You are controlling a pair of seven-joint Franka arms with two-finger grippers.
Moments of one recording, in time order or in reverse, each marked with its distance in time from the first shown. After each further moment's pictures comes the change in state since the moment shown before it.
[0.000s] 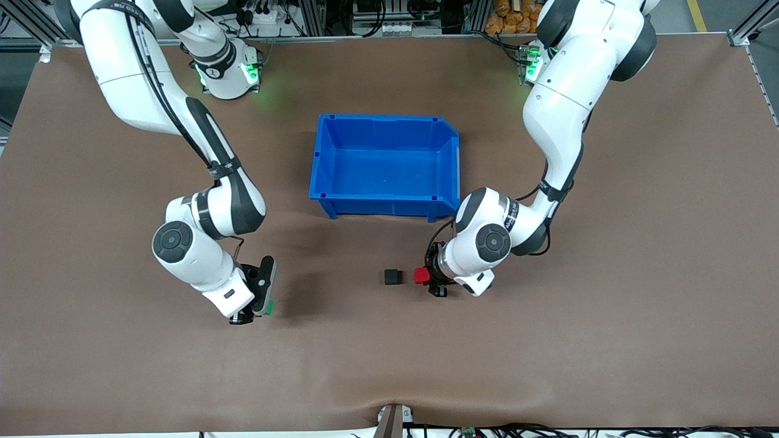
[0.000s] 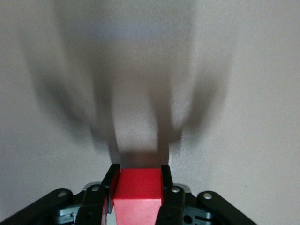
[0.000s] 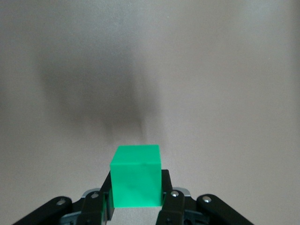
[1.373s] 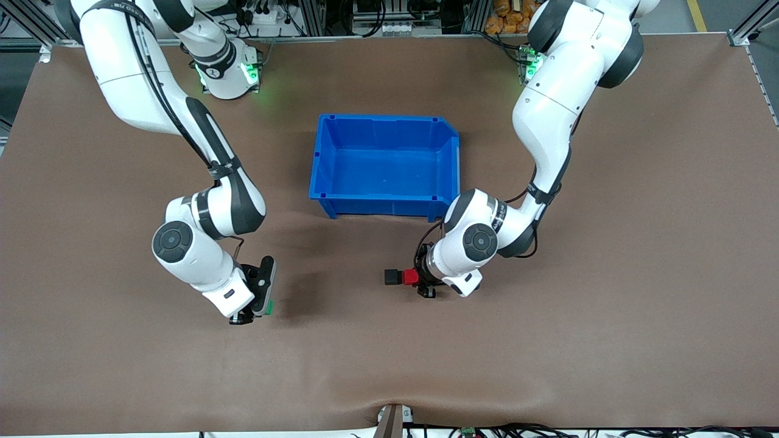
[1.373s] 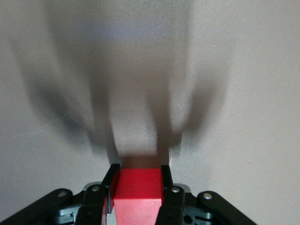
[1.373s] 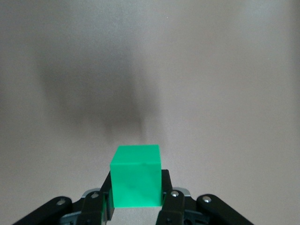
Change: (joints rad) left arm -0.030 0.053 0.001 0.080 0.000 0.003 -0.015; right arm 0.000 0.000 0.000 0.000 0.000 0.002 0.000
